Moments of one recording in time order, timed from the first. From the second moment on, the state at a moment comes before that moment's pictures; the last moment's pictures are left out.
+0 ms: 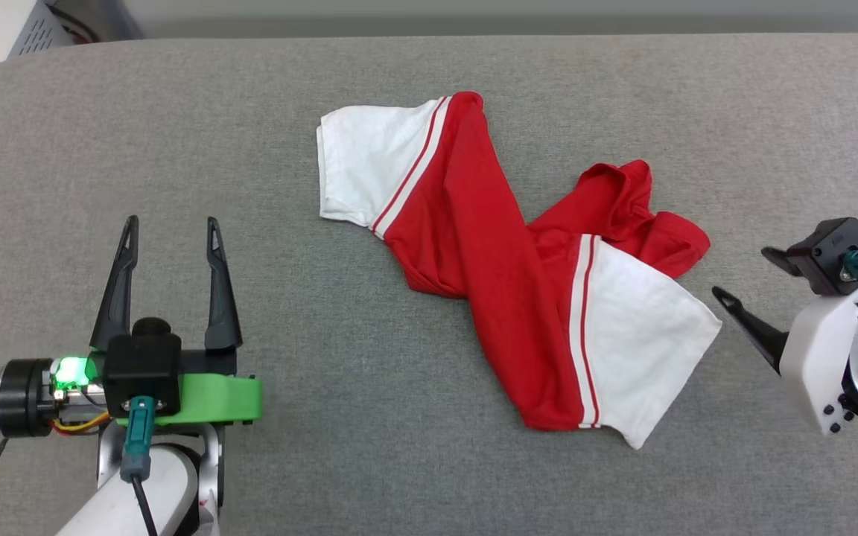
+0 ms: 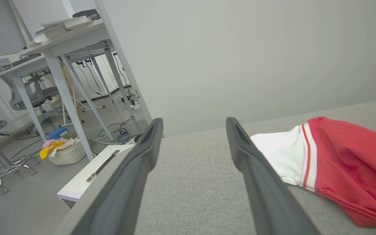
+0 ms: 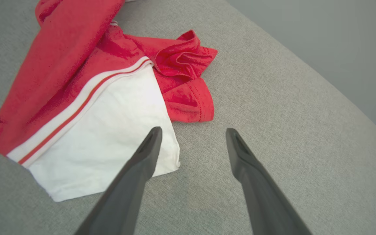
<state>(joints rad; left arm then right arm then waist) -0.28 0.60 -0.57 -0.12 -0.38 0.64 -0.26 -0.36 -0.74 0.45 -0.16 0.50 0.13 0.47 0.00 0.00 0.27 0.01</state>
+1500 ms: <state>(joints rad) -0.16 0.31 -0.28 -0.06 -0.11 0.32 -0.26 -0.24 -0.79 0.29 0.27 0.64 0.13 0.30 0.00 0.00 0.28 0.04</state>
